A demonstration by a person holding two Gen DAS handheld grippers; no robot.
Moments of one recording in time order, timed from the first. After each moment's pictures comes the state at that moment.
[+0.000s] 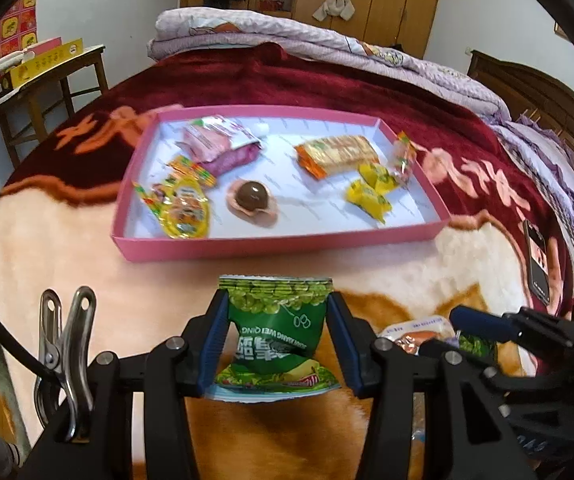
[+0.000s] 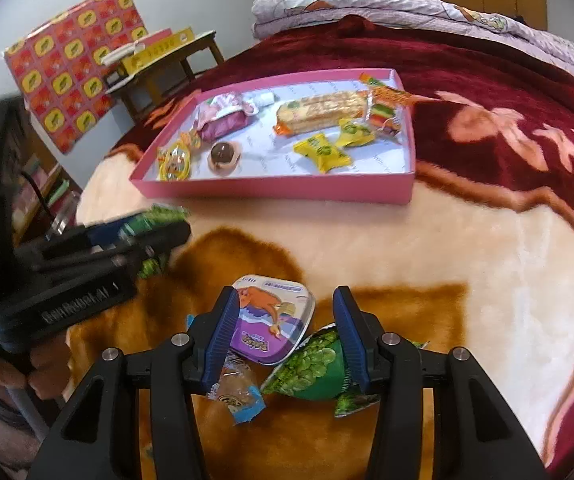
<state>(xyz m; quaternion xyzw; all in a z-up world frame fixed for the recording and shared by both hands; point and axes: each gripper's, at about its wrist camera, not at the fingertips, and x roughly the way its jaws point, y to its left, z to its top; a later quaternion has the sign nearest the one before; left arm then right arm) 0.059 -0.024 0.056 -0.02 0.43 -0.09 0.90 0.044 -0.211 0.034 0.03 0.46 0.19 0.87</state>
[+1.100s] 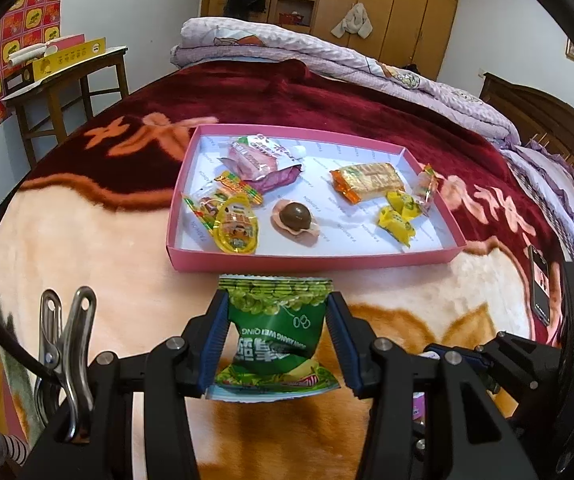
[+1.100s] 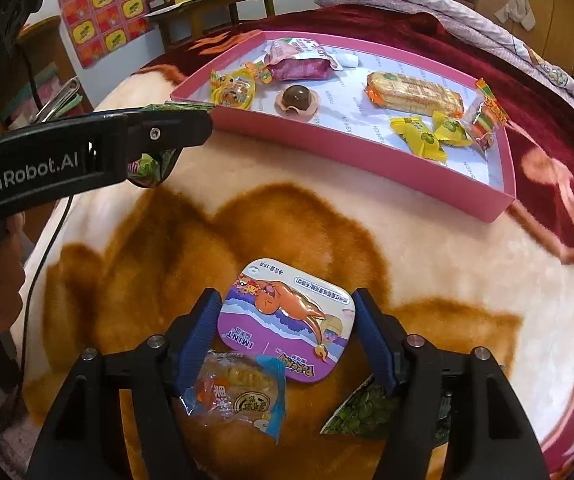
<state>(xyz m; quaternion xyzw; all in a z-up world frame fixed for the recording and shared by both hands) 0.056 0.006 0.066 -0.04 0.41 -0.07 0.91 0.046 -0.150 0.013 -0.09 0.48 0.23 0.84</state>
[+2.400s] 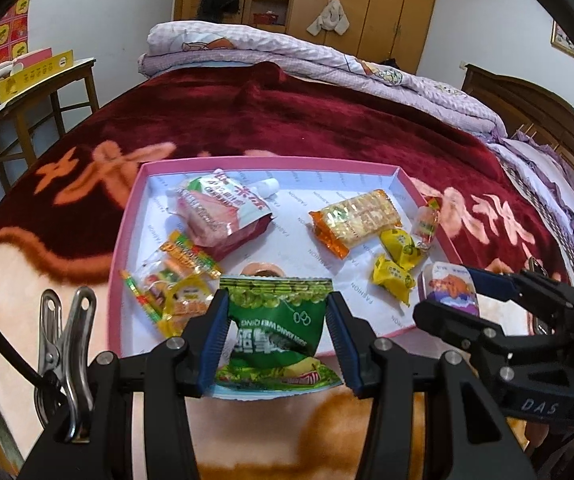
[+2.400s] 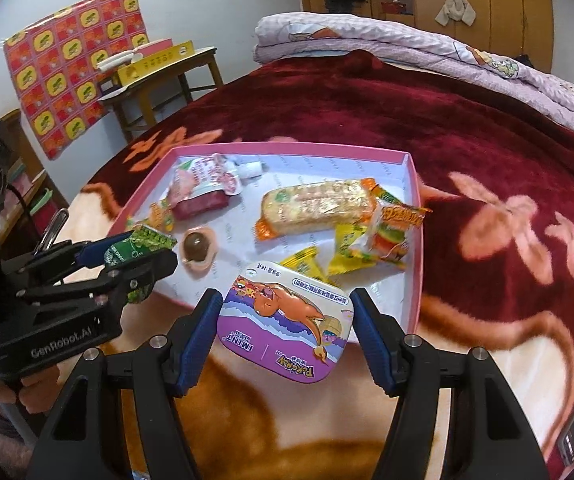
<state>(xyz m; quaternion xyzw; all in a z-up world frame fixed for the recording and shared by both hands) 0.128 -0.017 0.065 -0.02 0.40 -0.11 0.91 0.133 -0.198 0.063 0.00 0.42 0.18 0.89</state>
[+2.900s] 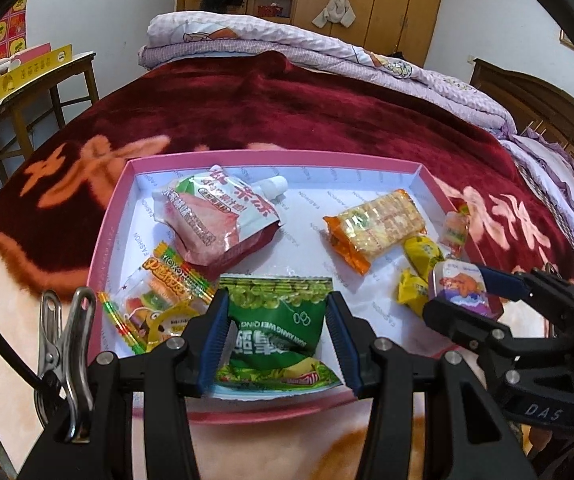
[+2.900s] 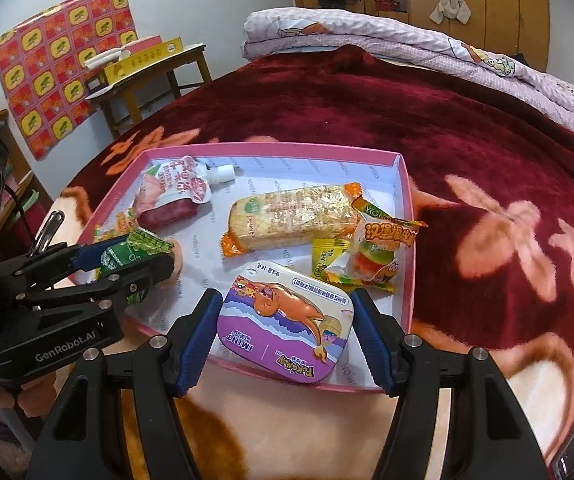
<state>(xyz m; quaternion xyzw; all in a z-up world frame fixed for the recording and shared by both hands) 0.161 -0.021 0.047 -0.02 0.41 -0.10 0.90 0.159 -0.201 0.048 0.00 0.42 0.16 0.89</state>
